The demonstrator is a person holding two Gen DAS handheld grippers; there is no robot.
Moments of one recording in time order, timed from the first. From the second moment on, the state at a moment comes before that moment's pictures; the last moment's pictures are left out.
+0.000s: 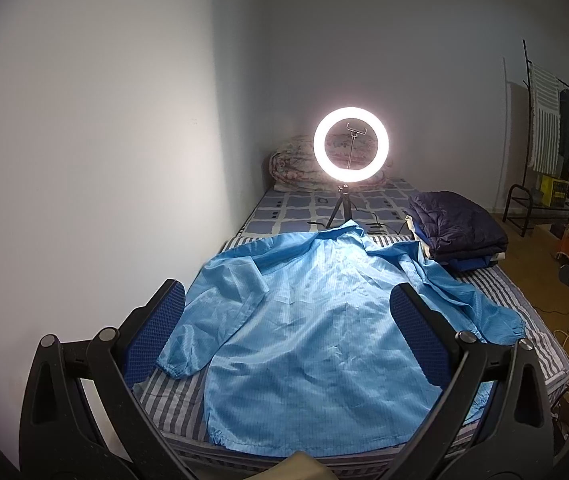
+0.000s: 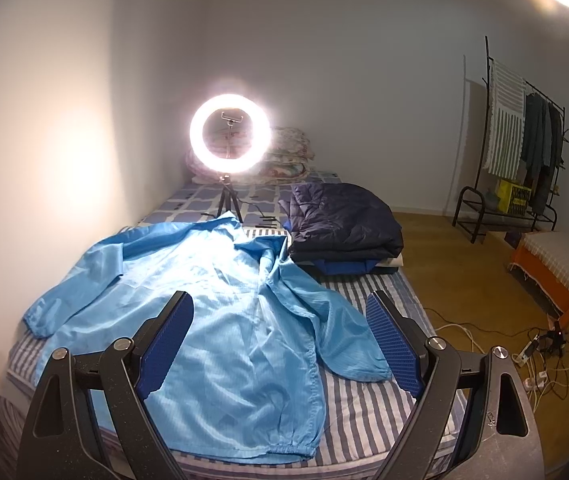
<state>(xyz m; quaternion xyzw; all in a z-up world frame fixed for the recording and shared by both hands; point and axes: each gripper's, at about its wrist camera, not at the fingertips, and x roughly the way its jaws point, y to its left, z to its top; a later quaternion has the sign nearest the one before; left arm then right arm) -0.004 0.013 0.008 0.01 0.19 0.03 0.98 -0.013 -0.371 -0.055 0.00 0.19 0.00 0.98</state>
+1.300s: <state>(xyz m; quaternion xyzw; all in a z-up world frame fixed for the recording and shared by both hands) -0.002 0.020 0.014 0.01 0.18 0.03 0.98 -0.014 -0.368 -0.050 -0.01 0.19 0.00 0.98</state>
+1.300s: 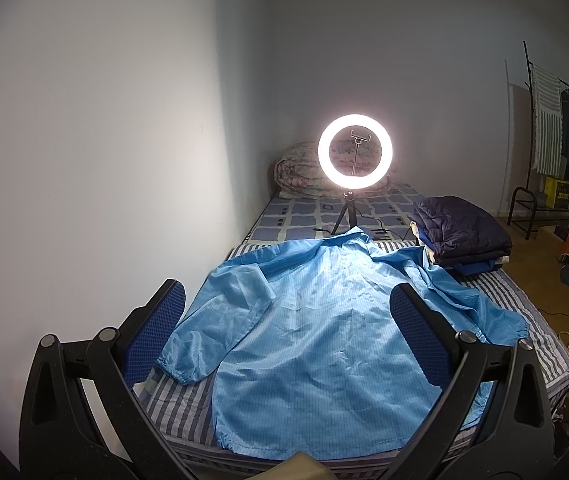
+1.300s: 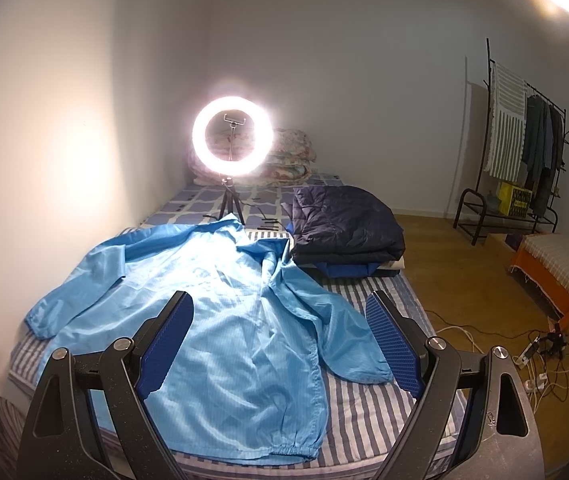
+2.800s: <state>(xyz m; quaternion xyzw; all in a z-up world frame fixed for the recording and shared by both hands) -0.064 0.158 -0.112 -0.04 0.29 0.15 0.95 0.106 -0.143 -0.097 -0.02 0.27 0.34 0.90</state>
